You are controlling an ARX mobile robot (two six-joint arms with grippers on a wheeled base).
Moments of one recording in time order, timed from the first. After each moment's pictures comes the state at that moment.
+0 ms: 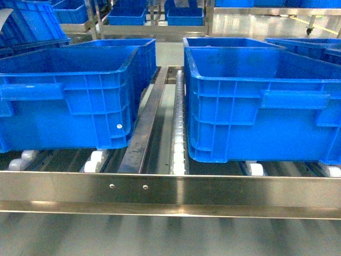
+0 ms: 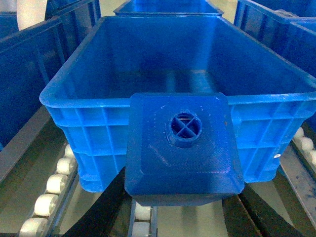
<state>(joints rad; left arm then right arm) 0.17 1.33 0.59 0.46 0.17 0.08 0.14 0.80 0.29 0.26 0.30 -0.09</state>
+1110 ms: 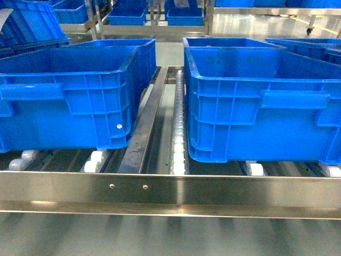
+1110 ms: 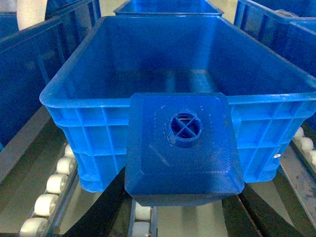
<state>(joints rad) 0.17 1.33 0.59 0.46 0.17 0.08 0.14 0.80 0.29 0.26 0.30 -0.09</state>
